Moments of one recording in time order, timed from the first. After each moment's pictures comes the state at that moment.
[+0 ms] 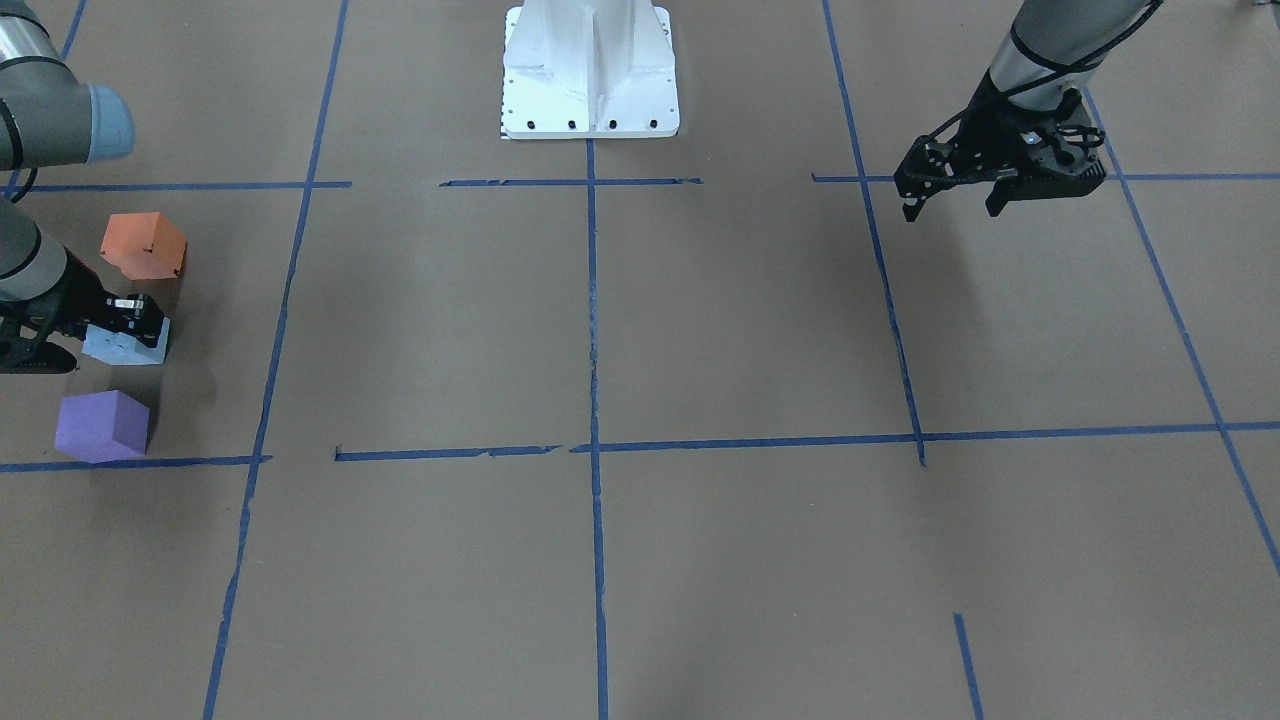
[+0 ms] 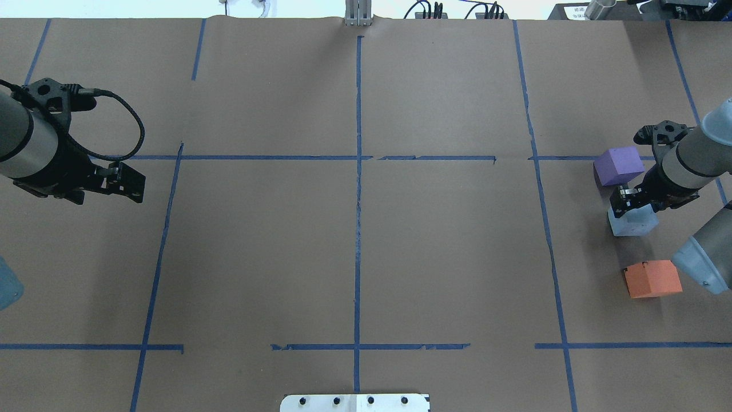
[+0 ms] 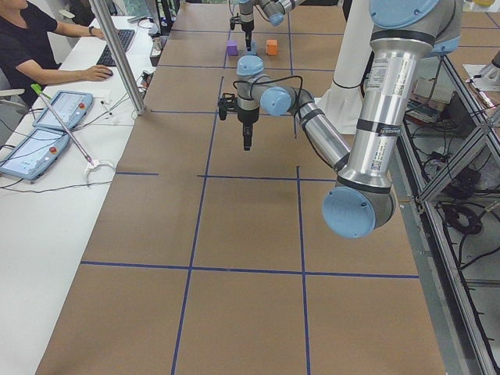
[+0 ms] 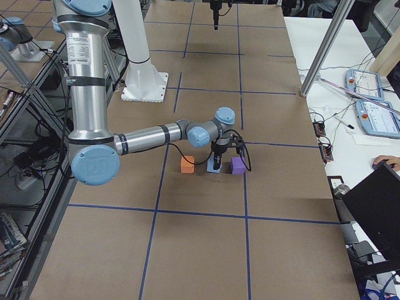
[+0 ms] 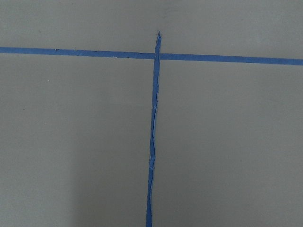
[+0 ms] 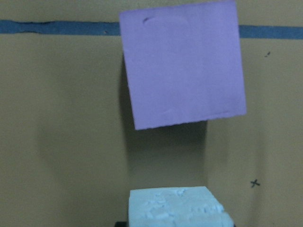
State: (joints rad) left arm -0.85 -1.75 -2.17 -1.41 -2.08 -0.96; right arm 0.94 -1.55 1.70 -1.32 2.14 0.74
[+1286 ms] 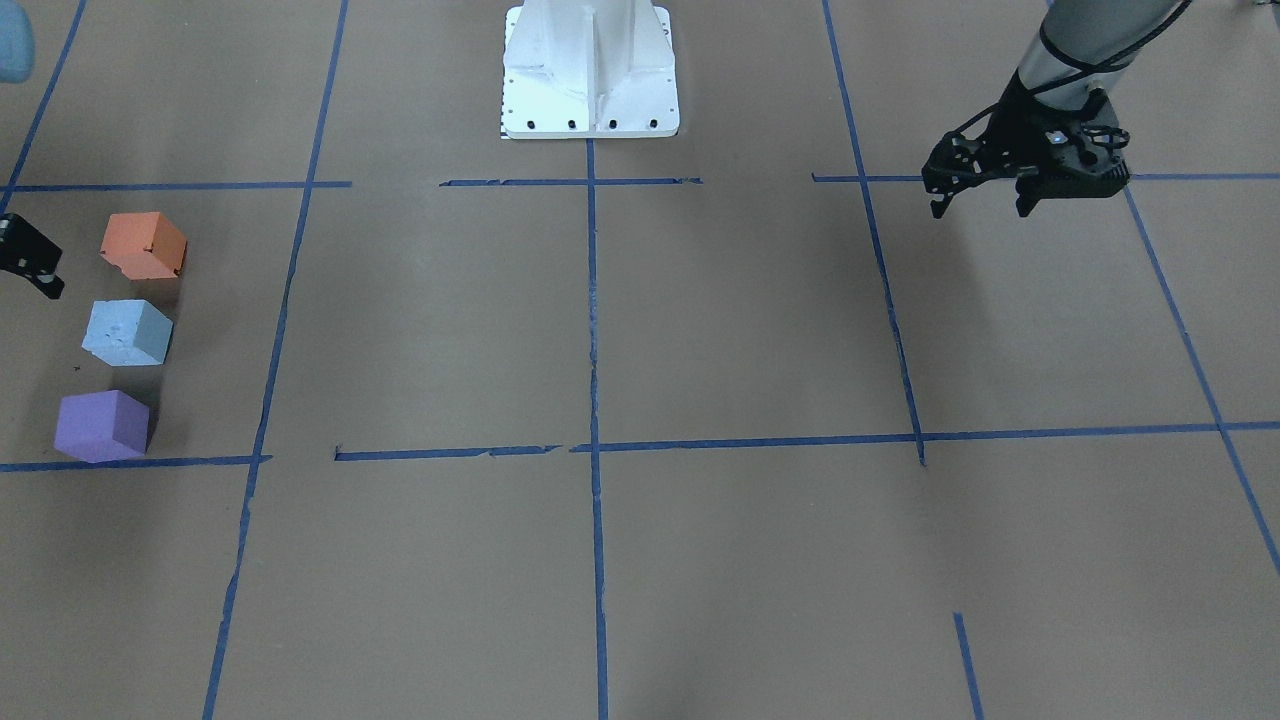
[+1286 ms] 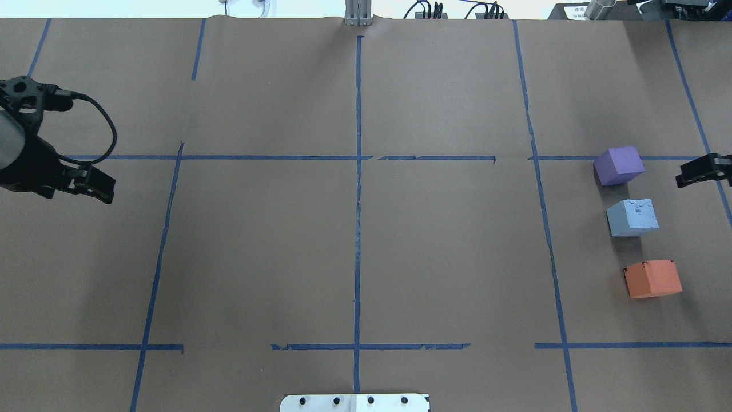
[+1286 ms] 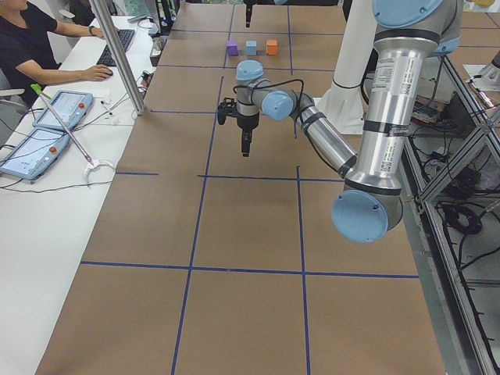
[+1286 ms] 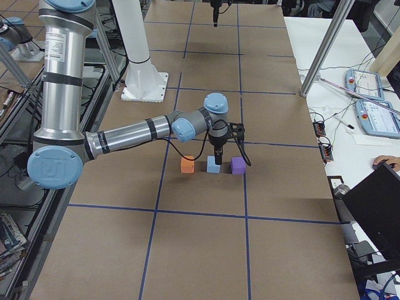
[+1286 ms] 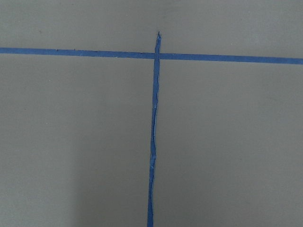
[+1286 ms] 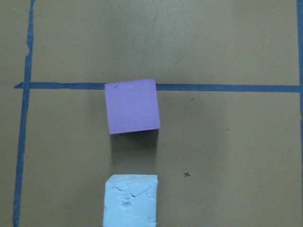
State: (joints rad) left arm -0.93 -1.67 -2.18 -1.41 -2.09 -0.73; right arm 1.20 -1.70 1.94 -1.37 2.21 0.54
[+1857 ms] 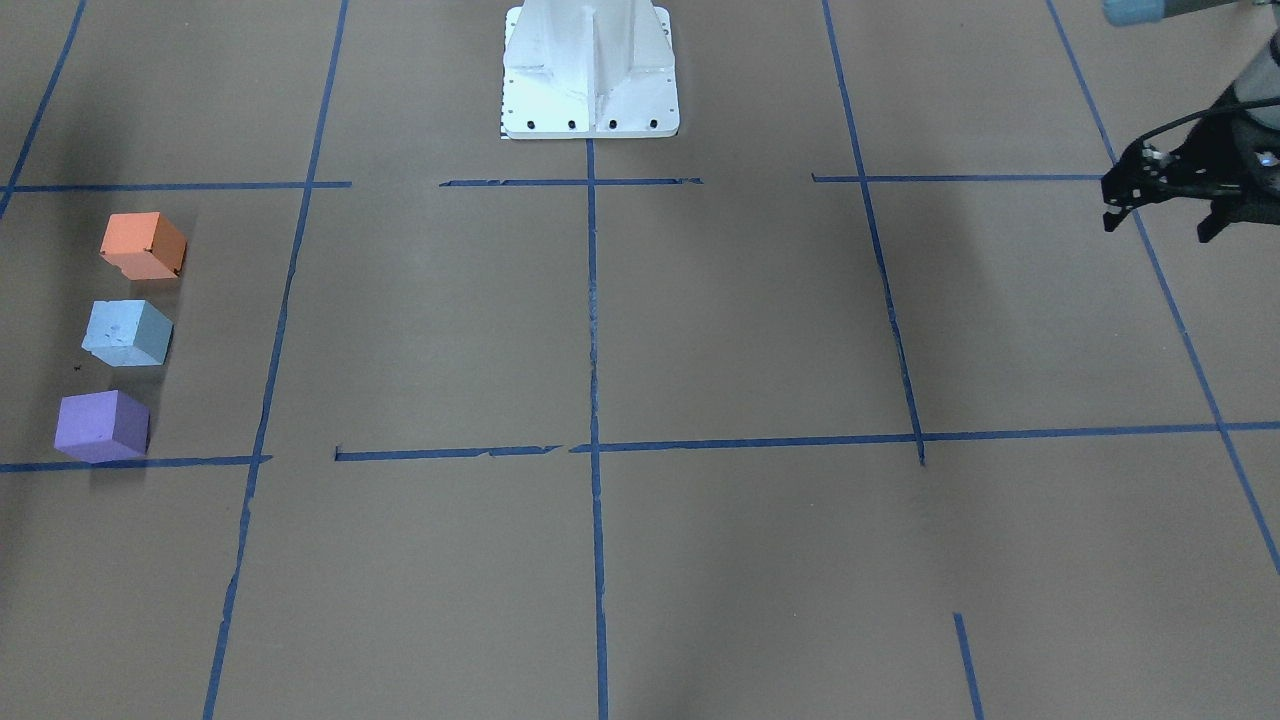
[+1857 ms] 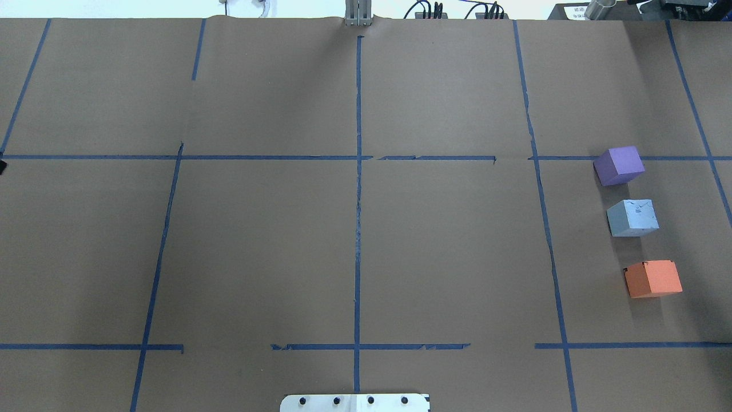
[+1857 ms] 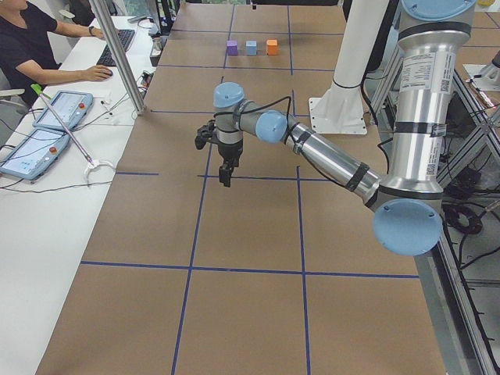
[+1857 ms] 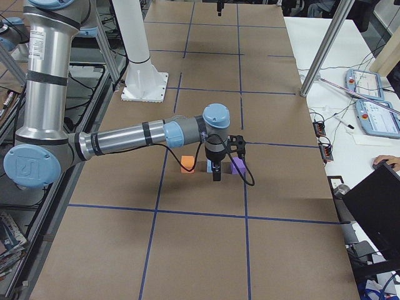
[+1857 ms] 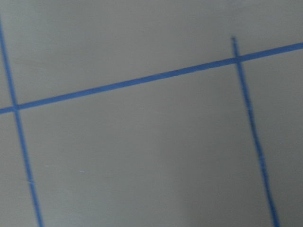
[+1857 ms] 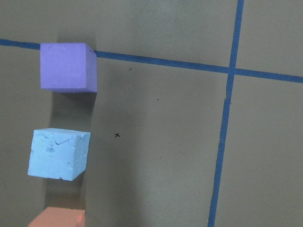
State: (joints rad) left arm -1.27 -1.59 -2.02 -1.41 -2.23 -0.17; right arm 1.40 -1.76 1.93 -1.59 2.32 0.09
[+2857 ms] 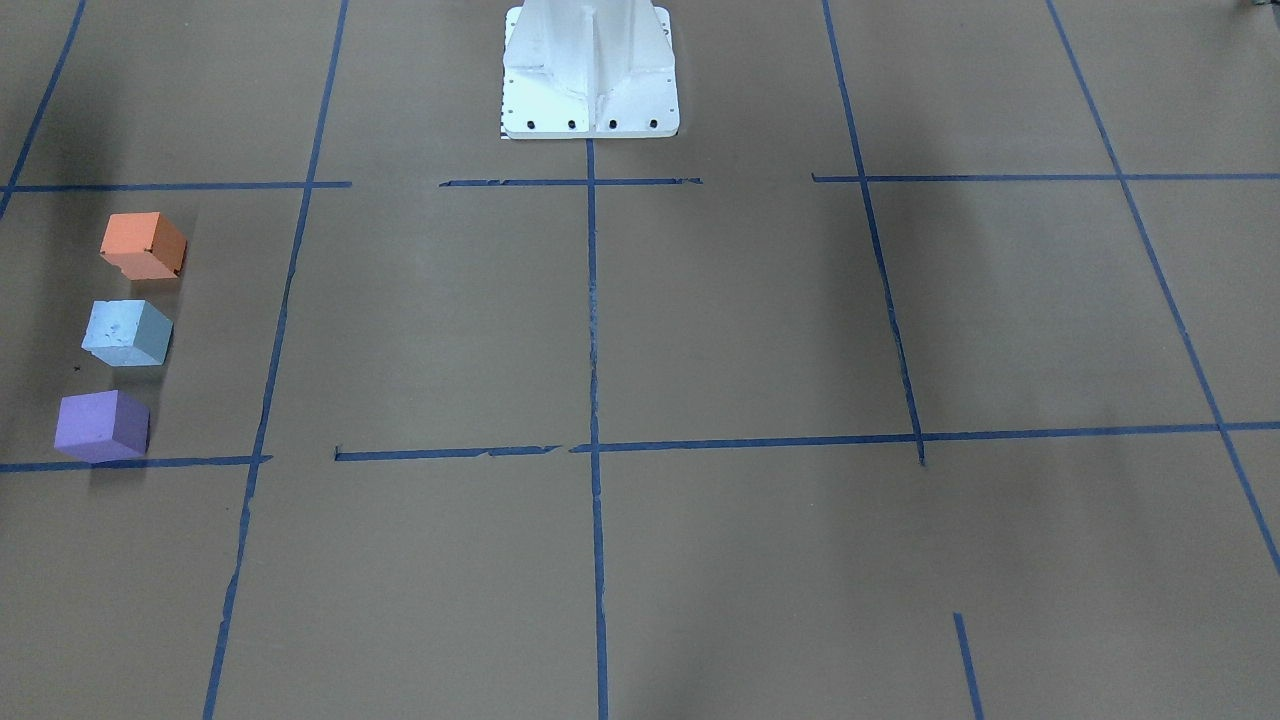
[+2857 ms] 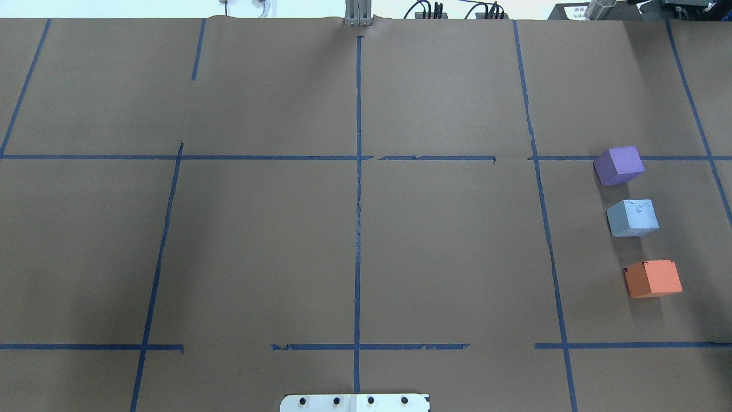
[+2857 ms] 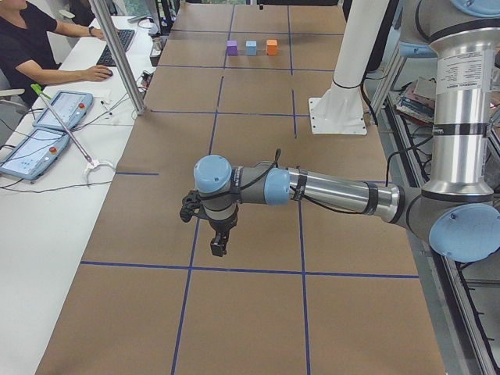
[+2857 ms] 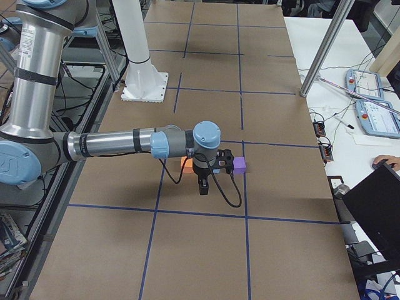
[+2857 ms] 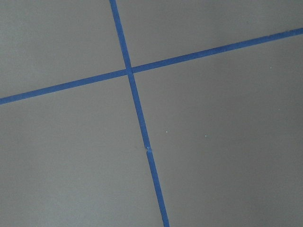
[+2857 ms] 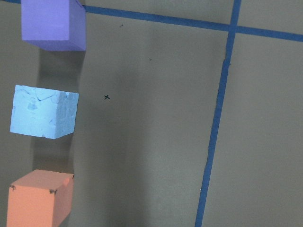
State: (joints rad) left arm -1.54 -1.49 -1.81 -1.42 -2.35 0.17; right arm 1.42 -1.80 1.91 -1.59 2.35 0.03
